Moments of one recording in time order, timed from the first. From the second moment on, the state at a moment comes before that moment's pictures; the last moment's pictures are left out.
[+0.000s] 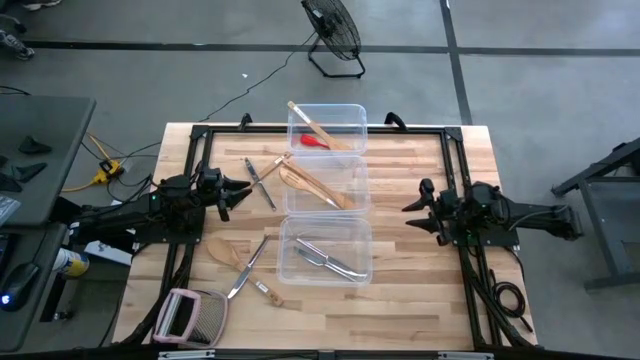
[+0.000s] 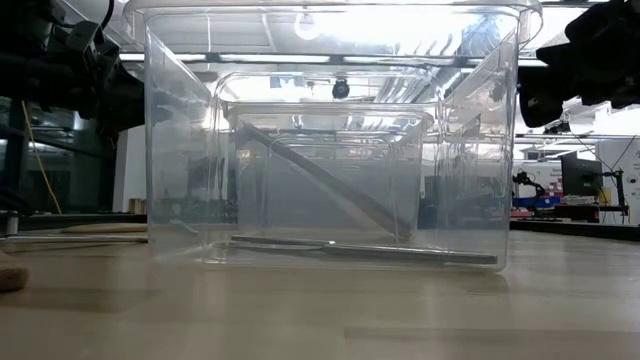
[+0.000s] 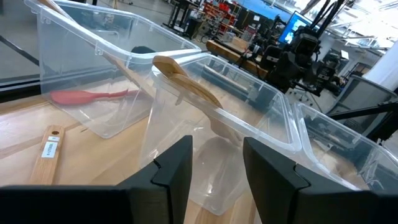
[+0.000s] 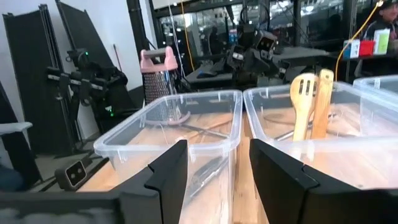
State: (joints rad) left arm 0.21 0.01 0.08 -0.13 -0.12 -0.42; right arm -0.10 0.02 0.01 0.07 -0.29 0.16
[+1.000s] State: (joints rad) left arm 0.21 0.01 0.08 -0.13 -0.11 -0.42; right arm -0.10 0.03 0.01 0.06 -0.29 0.16
